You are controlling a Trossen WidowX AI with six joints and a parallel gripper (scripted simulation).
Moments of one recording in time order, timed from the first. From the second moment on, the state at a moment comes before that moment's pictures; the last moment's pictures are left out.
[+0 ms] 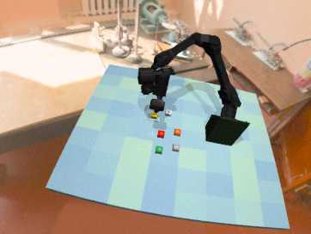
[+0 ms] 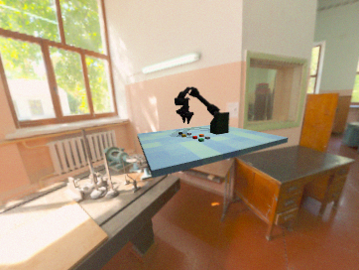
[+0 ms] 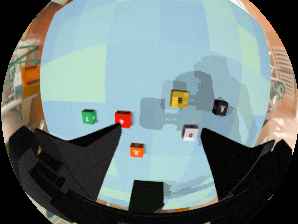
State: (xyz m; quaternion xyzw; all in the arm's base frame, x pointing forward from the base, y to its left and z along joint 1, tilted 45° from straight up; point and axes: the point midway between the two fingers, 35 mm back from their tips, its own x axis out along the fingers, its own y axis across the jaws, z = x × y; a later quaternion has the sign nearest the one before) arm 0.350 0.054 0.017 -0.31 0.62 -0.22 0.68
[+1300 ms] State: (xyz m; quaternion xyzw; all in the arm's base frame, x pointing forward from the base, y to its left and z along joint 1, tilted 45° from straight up) arm 0.364 -0.043 0.115 -0.32 0.62 -0.23 0.68
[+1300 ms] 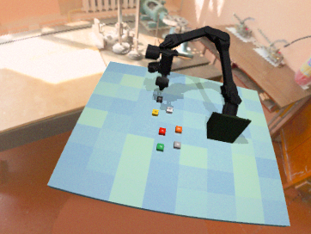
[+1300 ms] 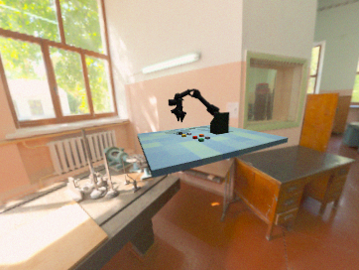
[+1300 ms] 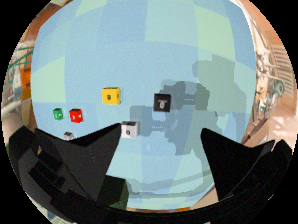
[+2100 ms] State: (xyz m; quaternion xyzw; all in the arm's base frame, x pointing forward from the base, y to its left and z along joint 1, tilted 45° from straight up) arm 0.374 -0.074 0.088 -0.32 0.62 -0.22 0.68
